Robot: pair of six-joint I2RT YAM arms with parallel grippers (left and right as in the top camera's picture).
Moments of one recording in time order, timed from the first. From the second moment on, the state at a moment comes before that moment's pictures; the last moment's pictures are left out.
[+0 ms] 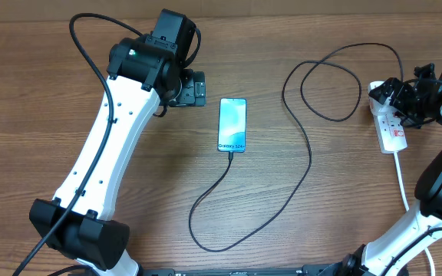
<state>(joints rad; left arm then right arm) -0.36 1.79 1.91 -1.36 -0.15 -0.41 -0.49 2.07 1.50 -0.69 -0.46 0.06</state>
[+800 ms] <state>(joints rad) -0.36 1.79 1.91 -1.36 -0.15 -0.41 -0.51 2.07 1.58 -0.89 -0.48 0.12</state>
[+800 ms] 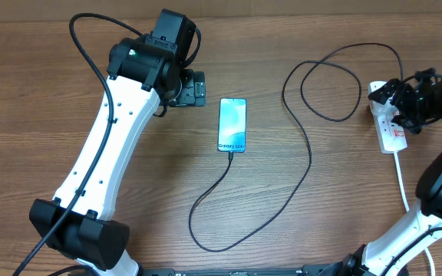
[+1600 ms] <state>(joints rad) -0.36 1.79 1.91 -1.36 -0.15 -0.41 -0.53 1.52 1.64 -1.14 -0.45 0.16</state>
